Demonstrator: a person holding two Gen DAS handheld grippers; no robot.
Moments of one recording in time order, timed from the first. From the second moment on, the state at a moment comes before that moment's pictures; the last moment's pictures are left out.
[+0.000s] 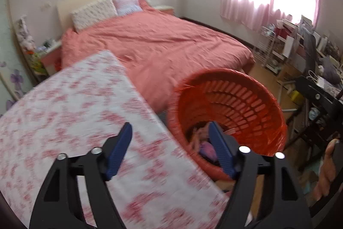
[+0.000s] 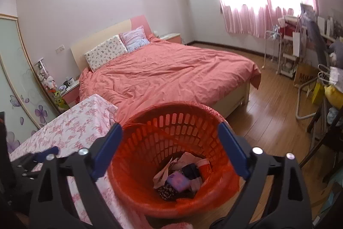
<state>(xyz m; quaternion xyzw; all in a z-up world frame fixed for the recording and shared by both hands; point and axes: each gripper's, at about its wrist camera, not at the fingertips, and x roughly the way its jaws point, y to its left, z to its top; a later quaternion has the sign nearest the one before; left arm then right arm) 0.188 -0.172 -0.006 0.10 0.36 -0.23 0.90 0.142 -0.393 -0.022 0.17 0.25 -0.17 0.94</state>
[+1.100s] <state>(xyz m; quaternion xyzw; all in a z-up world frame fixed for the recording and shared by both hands) -0.002 0.021 0.010 -0.01 0.24 0.01 0.97 -0.046 -0.181 -0.001 0.04 0.20 -0.24 0.95</state>
